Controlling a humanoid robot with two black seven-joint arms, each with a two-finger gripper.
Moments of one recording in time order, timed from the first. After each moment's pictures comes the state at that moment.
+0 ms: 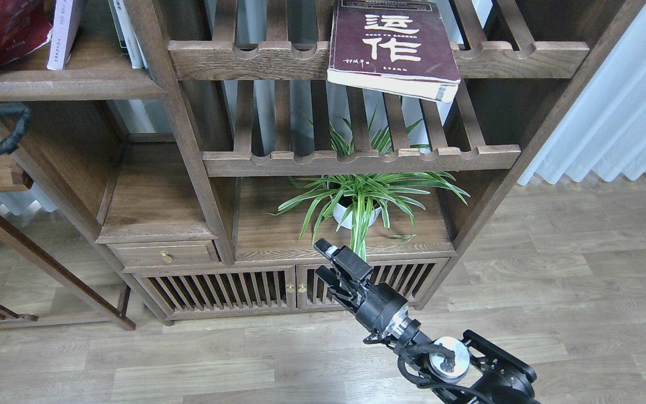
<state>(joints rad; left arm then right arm) -0.90 0.47 -1.06 -0.81 0.32 -0.22 -0.49 0.20 0.01 0.76 0.87 0.40 0.58 -0.17</state>
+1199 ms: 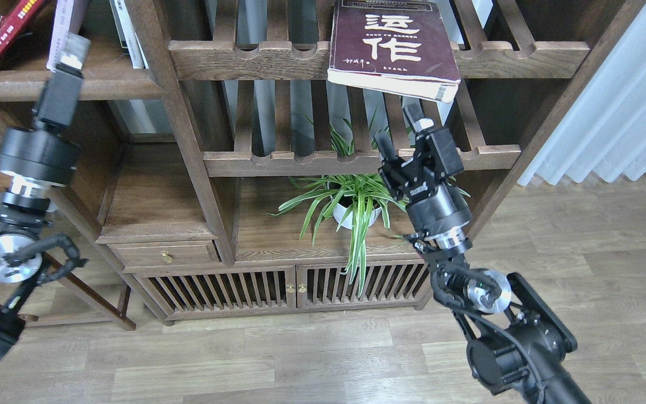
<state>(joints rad) -0.39 0.32 -1.14 -1.23 0.16 -0.49 -0.35 0.27 0.01 1.22 1.26 0.41 0.58 -0.15</state>
